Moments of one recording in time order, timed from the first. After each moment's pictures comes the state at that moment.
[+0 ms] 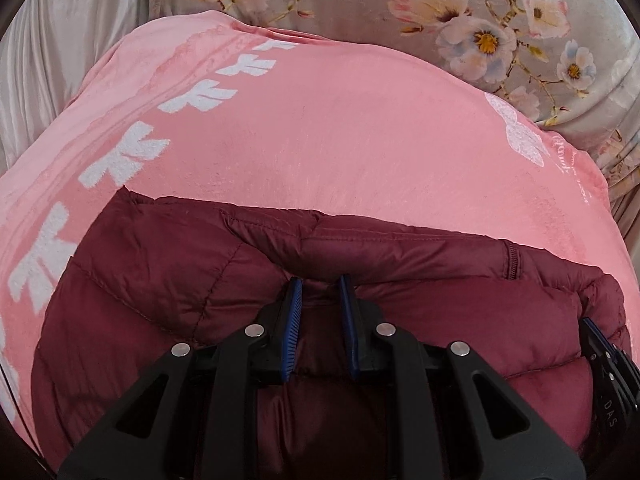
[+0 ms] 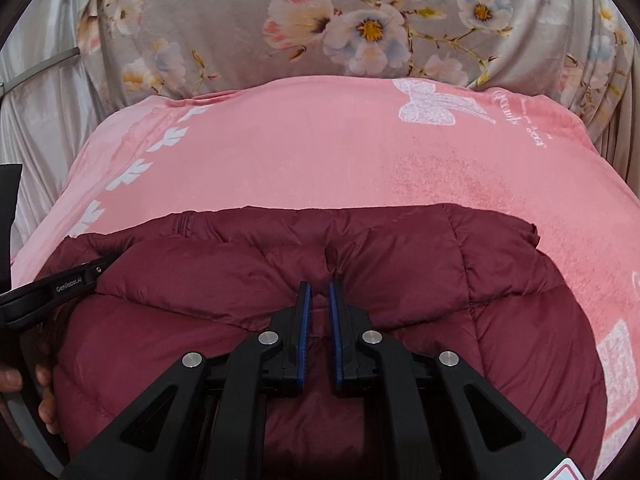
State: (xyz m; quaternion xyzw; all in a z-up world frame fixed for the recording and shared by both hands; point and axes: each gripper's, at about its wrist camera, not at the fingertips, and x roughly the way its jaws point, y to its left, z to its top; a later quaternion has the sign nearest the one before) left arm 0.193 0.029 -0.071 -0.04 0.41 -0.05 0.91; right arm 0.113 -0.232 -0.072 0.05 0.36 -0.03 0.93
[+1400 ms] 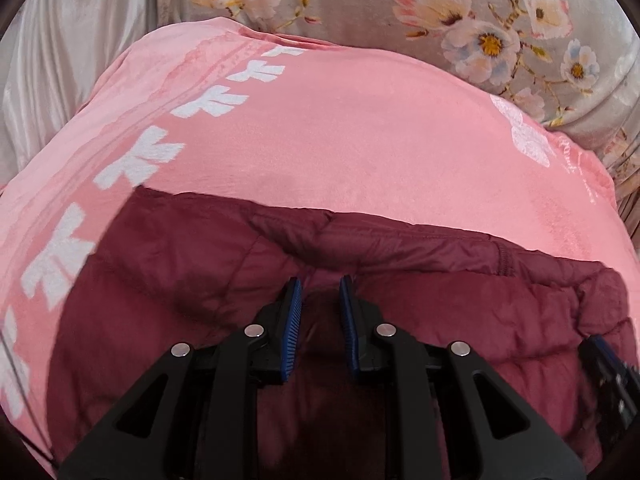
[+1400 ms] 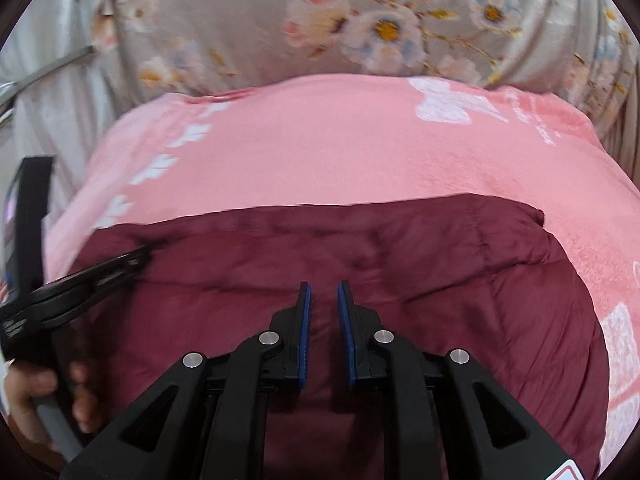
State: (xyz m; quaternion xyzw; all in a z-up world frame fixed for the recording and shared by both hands) left arm 0.178 0.040 -0.063 -0.04 0.40 -0.04 0.91; right arm 0.081 -0.194 -0.050 0.05 0.36 0.01 0.93
